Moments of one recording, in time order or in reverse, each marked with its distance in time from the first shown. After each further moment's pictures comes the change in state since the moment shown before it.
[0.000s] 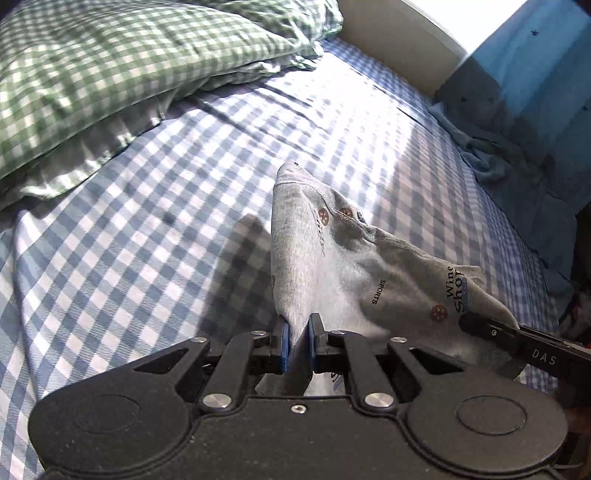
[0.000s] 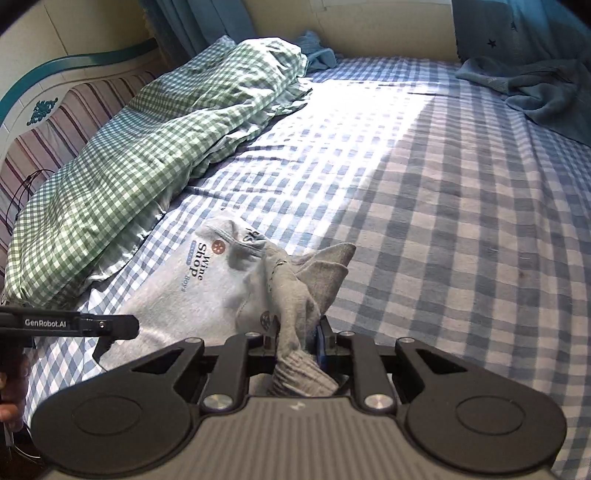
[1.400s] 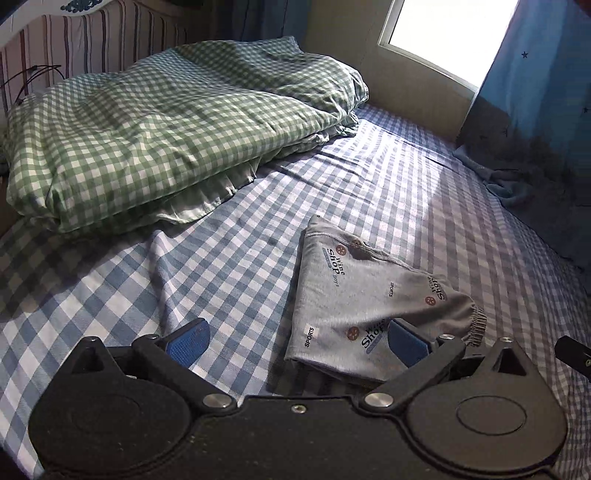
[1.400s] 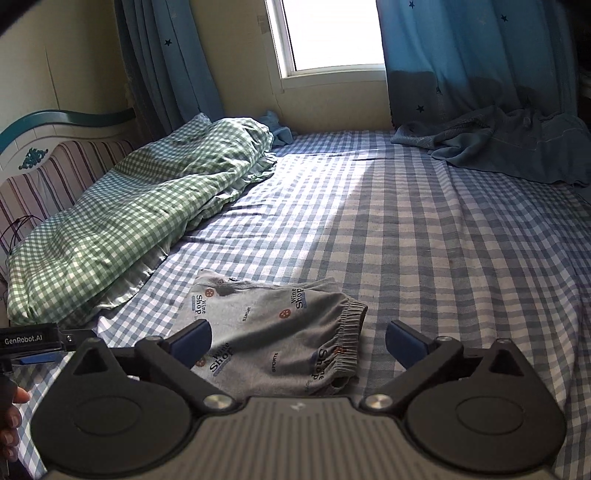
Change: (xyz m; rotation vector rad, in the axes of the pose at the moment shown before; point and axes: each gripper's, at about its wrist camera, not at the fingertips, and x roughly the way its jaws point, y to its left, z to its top) left arm -0.122 -0.004 -0.103 0.099 -0.265 0.201; right arm -0.139 0.068 -0.135 0.100 -0.360 -0.180
